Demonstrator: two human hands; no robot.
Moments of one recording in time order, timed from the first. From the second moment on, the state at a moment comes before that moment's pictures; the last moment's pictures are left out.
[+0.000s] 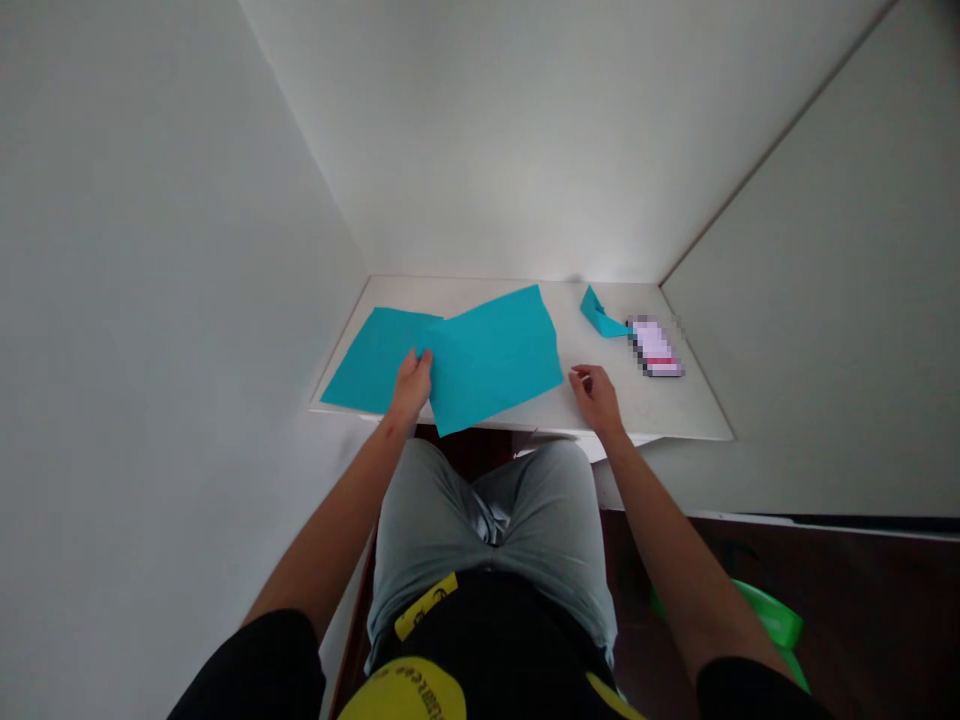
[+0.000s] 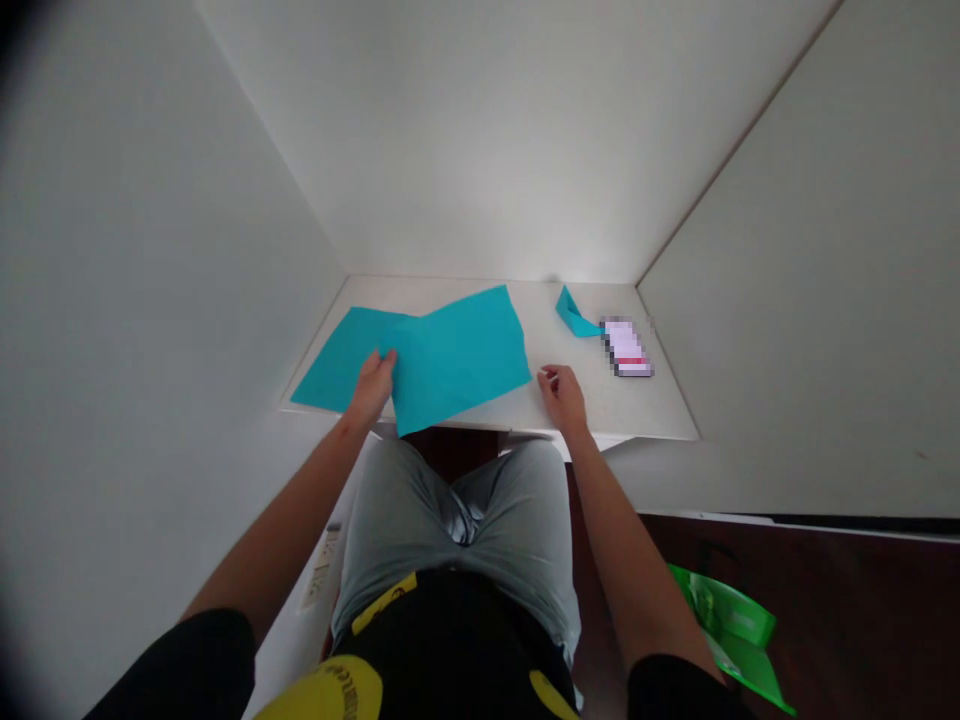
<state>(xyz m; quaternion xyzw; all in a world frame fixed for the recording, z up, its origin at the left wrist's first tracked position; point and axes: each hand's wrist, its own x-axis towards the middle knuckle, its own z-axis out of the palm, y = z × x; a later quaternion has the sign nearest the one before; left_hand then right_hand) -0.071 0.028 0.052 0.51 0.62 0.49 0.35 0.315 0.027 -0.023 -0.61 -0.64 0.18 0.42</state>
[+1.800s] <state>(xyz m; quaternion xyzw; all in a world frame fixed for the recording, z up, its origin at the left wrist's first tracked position) 0.001 0.009 0.005 0.86 0.49 0.08 0.13 0.304 -0.017 0.004 -0.51 -0.84 0.09 0.18</state>
